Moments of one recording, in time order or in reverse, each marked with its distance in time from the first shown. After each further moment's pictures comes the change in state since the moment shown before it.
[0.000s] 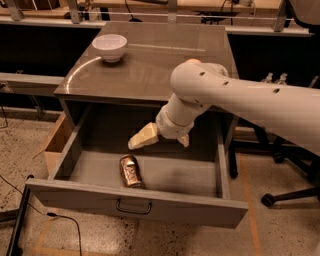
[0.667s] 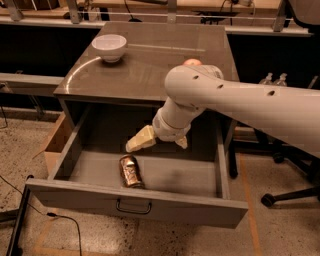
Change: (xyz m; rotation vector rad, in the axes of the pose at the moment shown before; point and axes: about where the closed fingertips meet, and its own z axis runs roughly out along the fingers) arm 0.004 0.011 0.006 0.022 0.004 0.003
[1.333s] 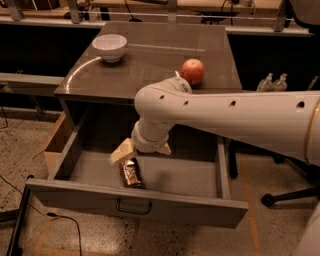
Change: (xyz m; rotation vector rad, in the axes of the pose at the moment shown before) arm 0.004 0.038 0.044 0.072 -0.007 -0.067
